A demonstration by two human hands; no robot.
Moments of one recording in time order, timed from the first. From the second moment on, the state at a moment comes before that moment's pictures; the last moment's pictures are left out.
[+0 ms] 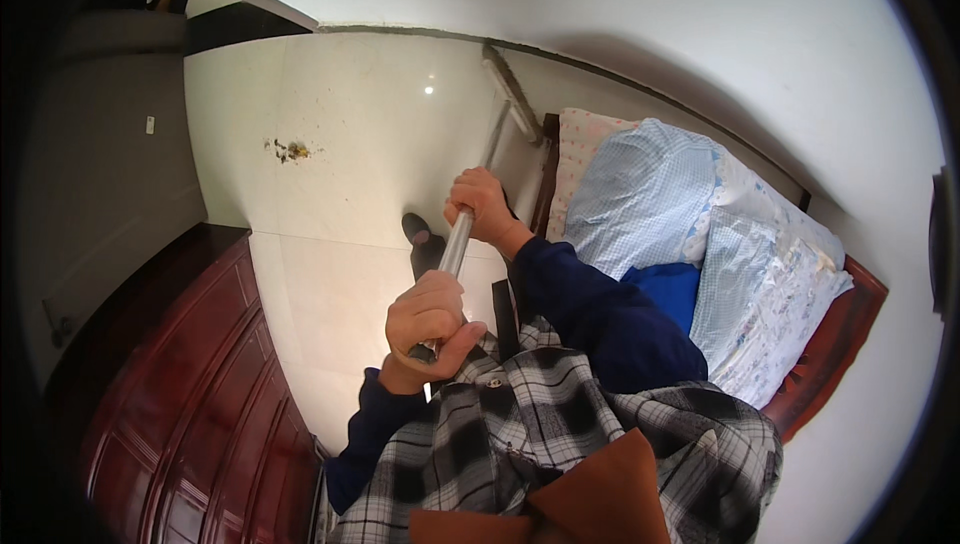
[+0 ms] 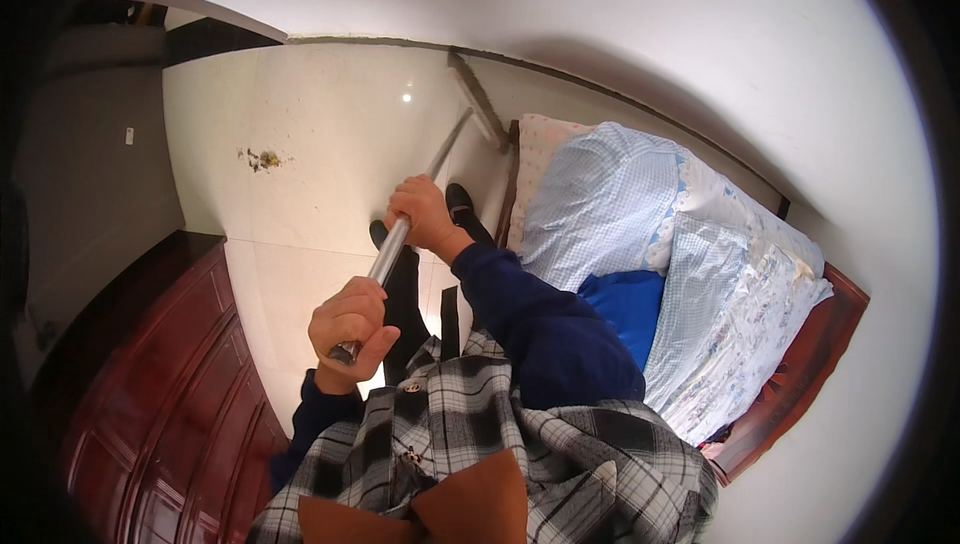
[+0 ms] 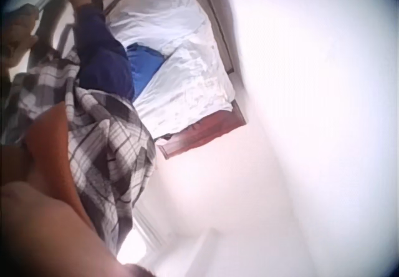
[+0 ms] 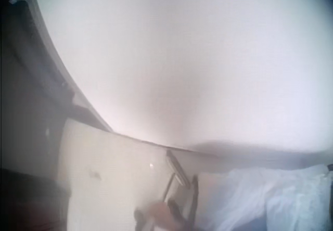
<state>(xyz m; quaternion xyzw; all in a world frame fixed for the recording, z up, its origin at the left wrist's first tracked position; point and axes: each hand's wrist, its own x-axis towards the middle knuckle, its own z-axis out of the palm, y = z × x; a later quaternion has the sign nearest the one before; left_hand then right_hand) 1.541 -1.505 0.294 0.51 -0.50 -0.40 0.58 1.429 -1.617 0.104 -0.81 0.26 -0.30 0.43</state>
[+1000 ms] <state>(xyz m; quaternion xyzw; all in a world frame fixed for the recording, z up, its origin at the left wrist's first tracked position) 1.856 -1.288 0.025 0.53 0.19 -0.19 0.81 1.624 -1.352 -0.117 -0.78 0.42 0.06 0.45</state>
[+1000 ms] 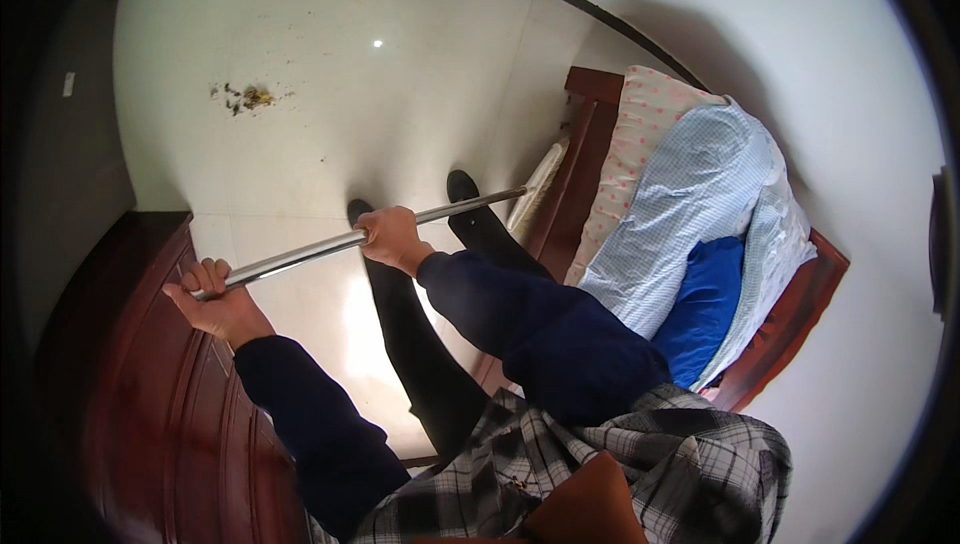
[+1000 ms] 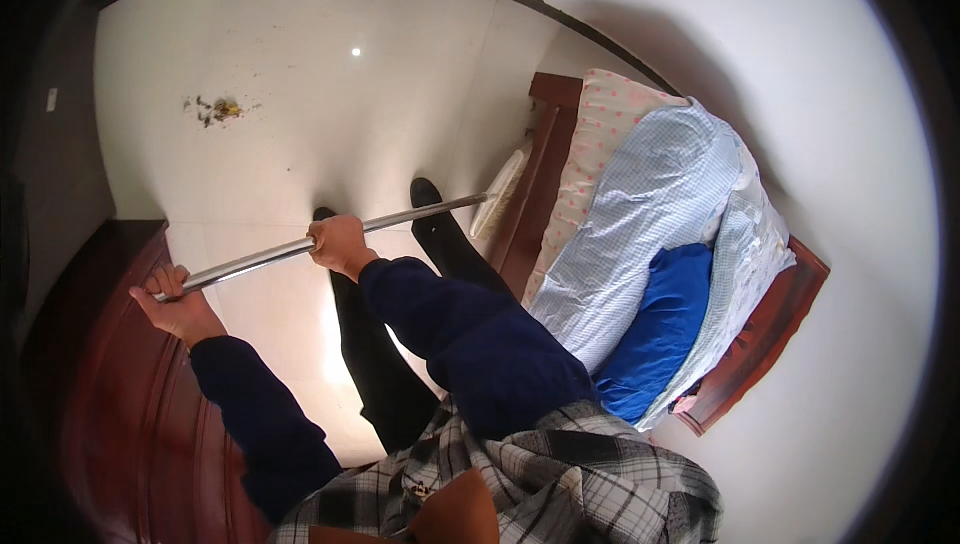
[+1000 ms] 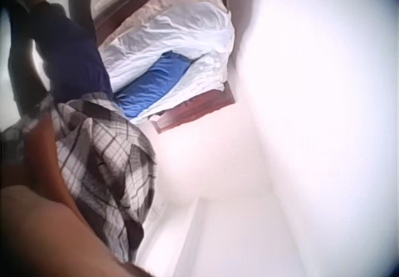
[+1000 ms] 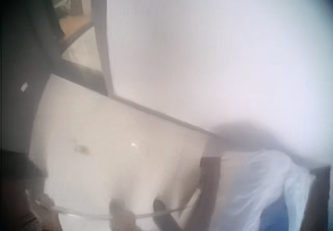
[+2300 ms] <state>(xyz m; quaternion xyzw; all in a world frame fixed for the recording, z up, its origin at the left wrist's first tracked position) 1.773 -1.236 0.067 0.50 0.00 -0.37 0.78 1.564 -1.400 -0.105 -0.86 0.27 0.15 0.40</state>
